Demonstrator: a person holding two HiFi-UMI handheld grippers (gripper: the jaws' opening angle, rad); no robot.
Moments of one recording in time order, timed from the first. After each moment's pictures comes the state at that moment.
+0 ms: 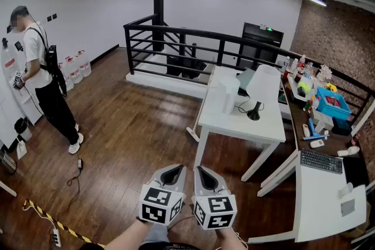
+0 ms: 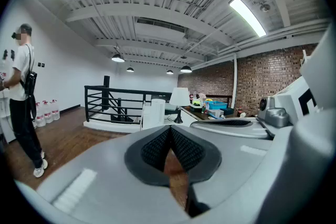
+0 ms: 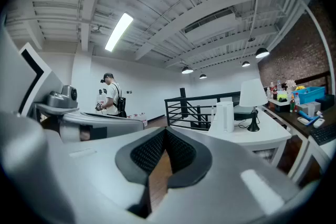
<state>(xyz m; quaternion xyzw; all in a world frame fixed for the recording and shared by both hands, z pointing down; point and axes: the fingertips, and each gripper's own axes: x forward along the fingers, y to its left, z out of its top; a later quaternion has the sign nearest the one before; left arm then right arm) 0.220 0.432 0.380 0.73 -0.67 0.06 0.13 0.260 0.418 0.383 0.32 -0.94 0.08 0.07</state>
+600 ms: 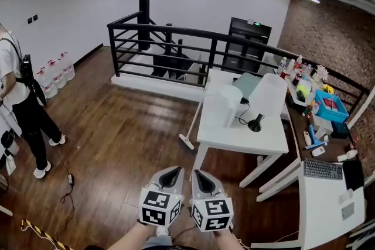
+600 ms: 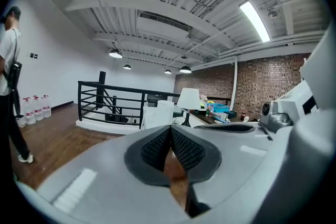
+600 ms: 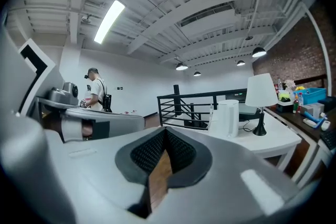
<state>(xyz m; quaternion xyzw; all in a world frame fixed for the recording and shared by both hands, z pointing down) 0.115 0.308 0.390 0.74 -0.65 0.05 0.14 0.157 0.299 0.399 0.35 -0.93 0.09 0.08</state>
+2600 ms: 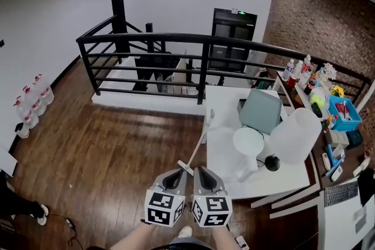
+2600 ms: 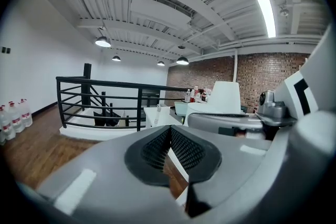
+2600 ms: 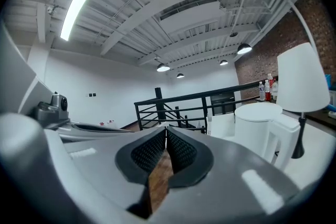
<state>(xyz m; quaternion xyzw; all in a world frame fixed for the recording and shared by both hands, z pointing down) -0.048 -0.048 0.431 0.78 -0.60 0.08 0.15 -0.006 -0.065 0.422 0.44 -0.89 0.12 0.04</state>
